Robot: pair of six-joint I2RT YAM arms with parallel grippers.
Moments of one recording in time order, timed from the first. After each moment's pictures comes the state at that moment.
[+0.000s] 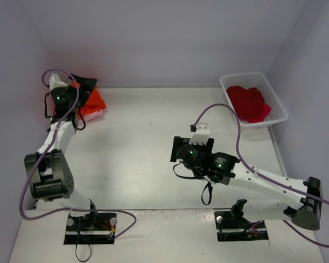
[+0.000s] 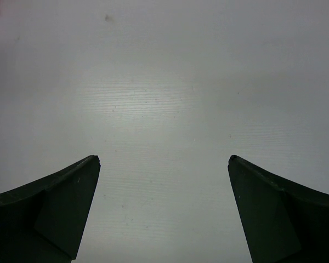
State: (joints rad) left arm 0.18 1.51 1.10 0.28 0.25 -0.95; right arm 1.11 1.18 0.98 -0.63 0.76 0.85
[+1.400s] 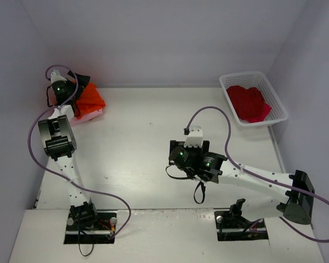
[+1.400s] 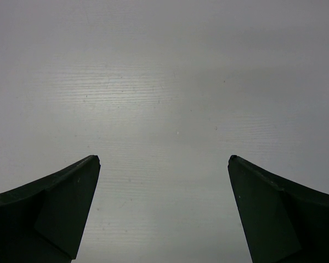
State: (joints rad) left arm 0.30 2.30 1.74 0.42 0.34 -0.81; right arm 1.11 1.25 0.95 -0.64 0.78 0.87
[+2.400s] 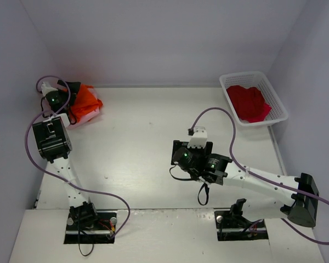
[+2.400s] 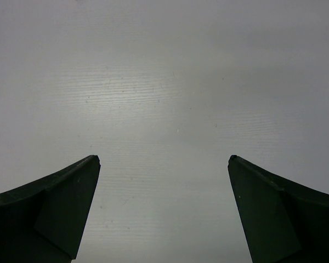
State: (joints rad) left arm 0.38 2.29 1.55 0.61 0.30 -0.95; right arm 1.11 1.20 0.92 -0.64 0.78 0.89
